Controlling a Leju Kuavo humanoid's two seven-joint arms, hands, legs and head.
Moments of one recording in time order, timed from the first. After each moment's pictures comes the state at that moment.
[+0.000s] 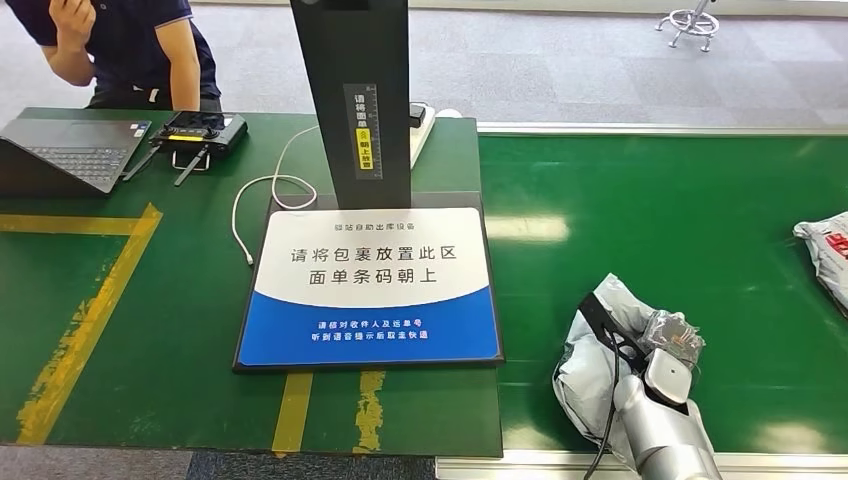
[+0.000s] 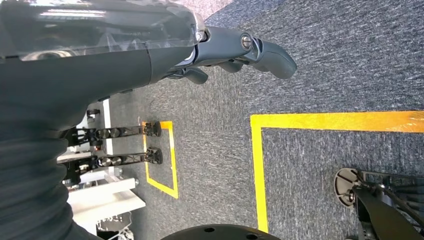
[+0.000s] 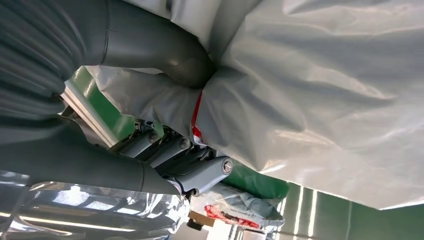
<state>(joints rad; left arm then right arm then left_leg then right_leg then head) -0.11 -0.20 1.12 -0.18 -1.29 0.15 -0.03 -0.43 -0.08 -0.40 -0.49 1.47 -0.26 0.26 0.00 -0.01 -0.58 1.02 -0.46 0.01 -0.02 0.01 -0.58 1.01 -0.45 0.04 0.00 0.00</state>
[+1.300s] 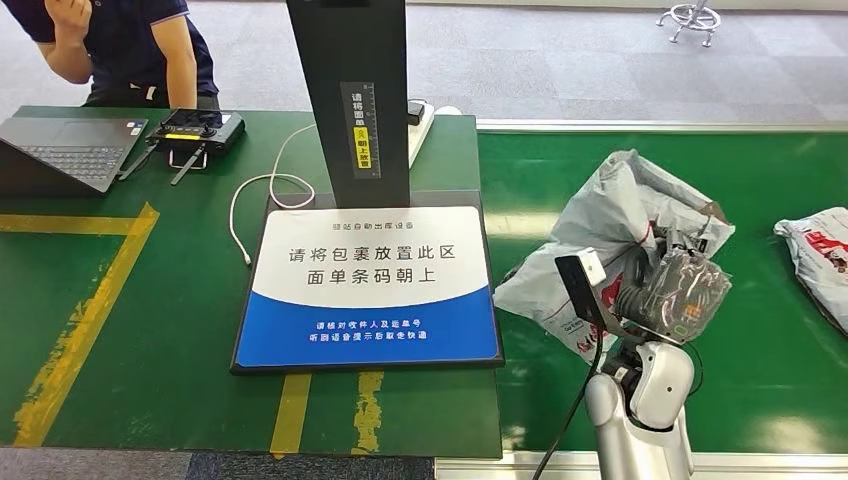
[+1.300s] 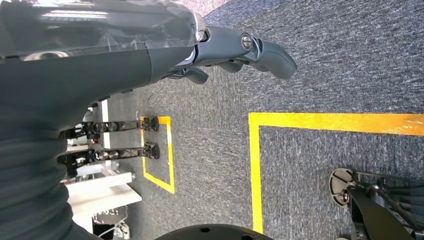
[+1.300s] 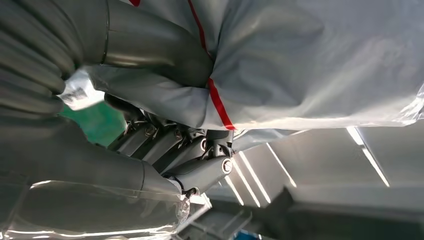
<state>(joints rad) -0.11 -0.20 1.14 -0.18 -1.26 0.16 -0.05 -0.18 0.10 -0.16 -1.36 1.42 -0.61 0.09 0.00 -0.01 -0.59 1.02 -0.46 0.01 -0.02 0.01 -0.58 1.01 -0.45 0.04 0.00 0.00</state>
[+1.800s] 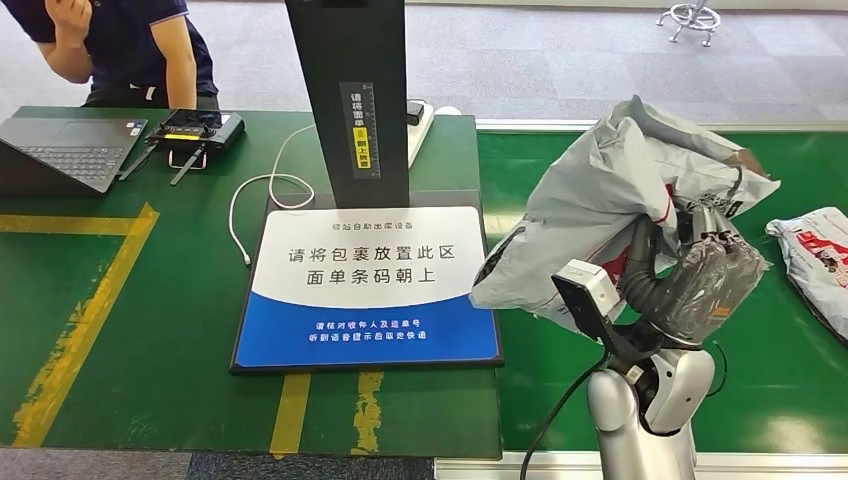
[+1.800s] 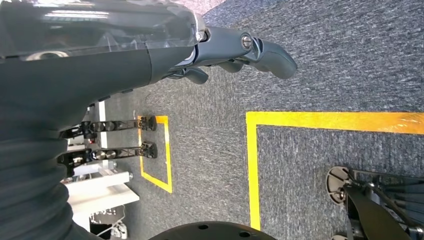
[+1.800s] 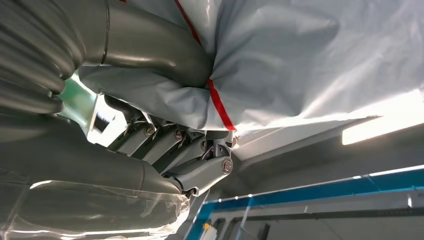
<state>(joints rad) -0.11 -0.20 1.14 -0.18 -1.26 0.16 -0.07 -0.18 0.10 -0.05 -1.59 1.26 -0.69 -0.12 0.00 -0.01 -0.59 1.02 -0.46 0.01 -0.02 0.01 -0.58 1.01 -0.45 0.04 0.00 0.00</state>
